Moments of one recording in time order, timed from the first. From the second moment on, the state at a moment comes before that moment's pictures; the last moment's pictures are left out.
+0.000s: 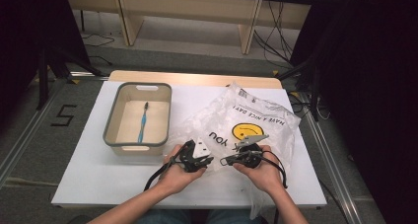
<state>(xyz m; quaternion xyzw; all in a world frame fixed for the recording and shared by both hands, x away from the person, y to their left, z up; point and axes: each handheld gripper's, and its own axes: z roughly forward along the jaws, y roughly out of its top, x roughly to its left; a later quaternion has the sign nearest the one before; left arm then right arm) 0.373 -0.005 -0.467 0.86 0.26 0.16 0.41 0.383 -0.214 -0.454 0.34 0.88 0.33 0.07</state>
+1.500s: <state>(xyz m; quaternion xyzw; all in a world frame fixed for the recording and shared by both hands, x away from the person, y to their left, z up) 0.375 -0.021 -0.488 0.89 0.25 0.15 0.35 0.384 -0.226 -0.372 0.38 0.75 0.46 0.28</state>
